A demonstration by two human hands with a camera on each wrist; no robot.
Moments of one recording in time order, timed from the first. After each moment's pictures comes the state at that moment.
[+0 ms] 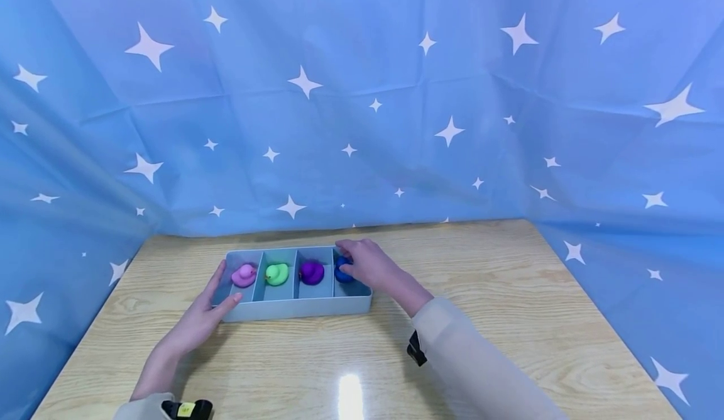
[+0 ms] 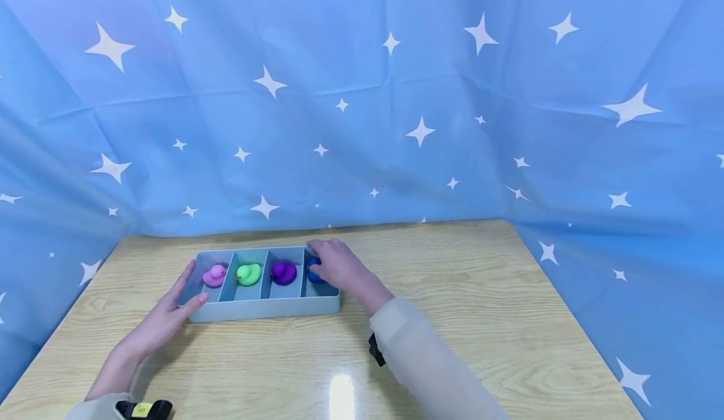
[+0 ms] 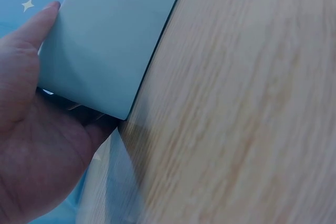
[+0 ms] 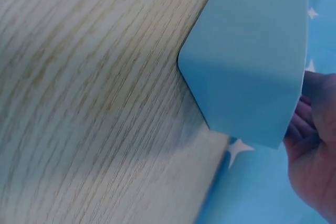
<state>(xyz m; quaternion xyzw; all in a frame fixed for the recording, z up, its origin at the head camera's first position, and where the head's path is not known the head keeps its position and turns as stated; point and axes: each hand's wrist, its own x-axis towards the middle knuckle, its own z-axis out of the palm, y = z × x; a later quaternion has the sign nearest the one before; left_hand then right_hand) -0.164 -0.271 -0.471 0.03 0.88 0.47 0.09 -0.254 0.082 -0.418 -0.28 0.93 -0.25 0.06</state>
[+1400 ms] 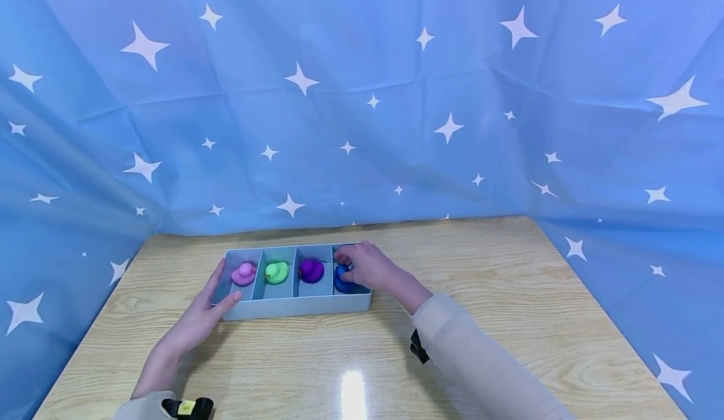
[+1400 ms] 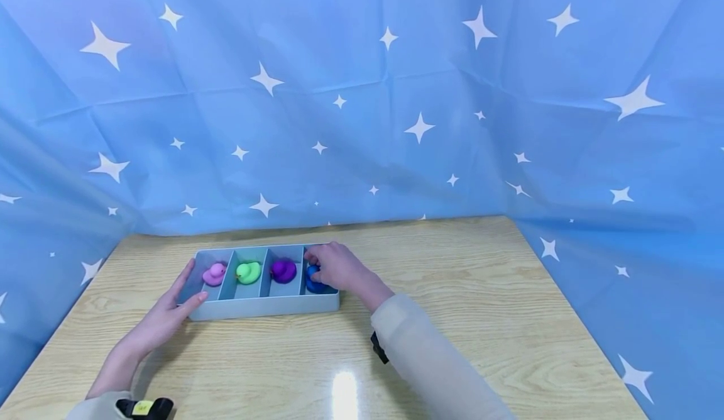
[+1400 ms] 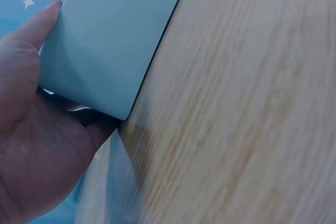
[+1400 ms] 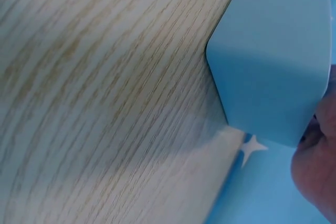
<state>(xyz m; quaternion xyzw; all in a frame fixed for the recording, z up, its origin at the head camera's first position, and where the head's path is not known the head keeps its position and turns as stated) -0.164 -0.269 -0.470 0.03 0.87 0.49 0.10 -0.258 0.085 -0.429 -0.32 0.91 -0.25 0.07</state>
